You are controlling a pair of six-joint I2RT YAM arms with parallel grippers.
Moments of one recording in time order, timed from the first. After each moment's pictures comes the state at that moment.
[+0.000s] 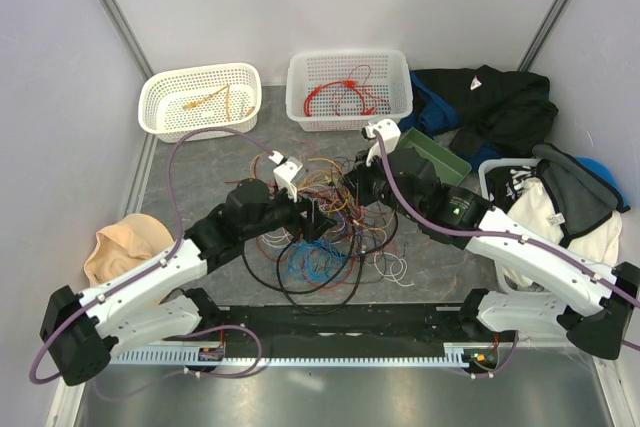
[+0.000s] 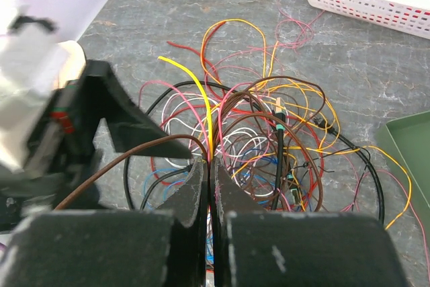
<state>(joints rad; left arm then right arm) -0.81 0.95 0.66 -0.03 0.18 -0.33 0.94 1.15 1.13 -0.34 0.23 0.40</state>
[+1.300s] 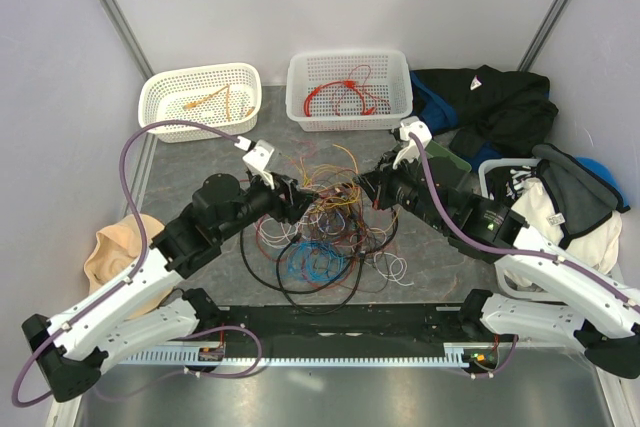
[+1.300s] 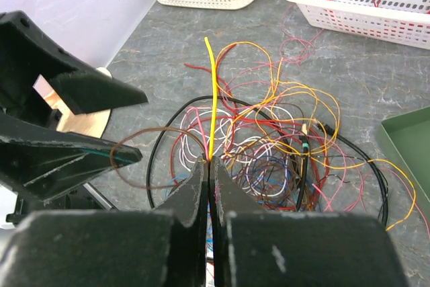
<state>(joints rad) -0.81 0.82 0.82 -0.17 0.00 -0.27 0.94 0.98 1.10 -0.36 0.24 0.45</state>
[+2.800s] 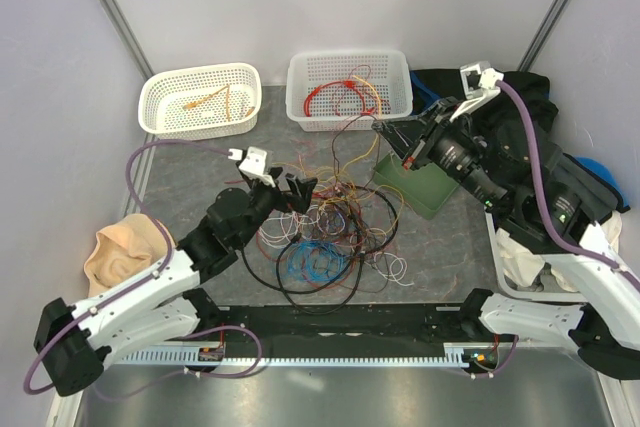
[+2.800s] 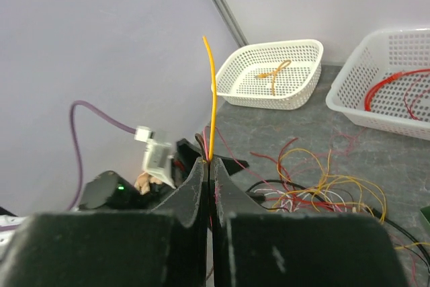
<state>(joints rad) -0.81 0.84 0.58 0.23 -0.33 -0.27 0.87 1.02 1.52 -0.45 0.17 0.52</state>
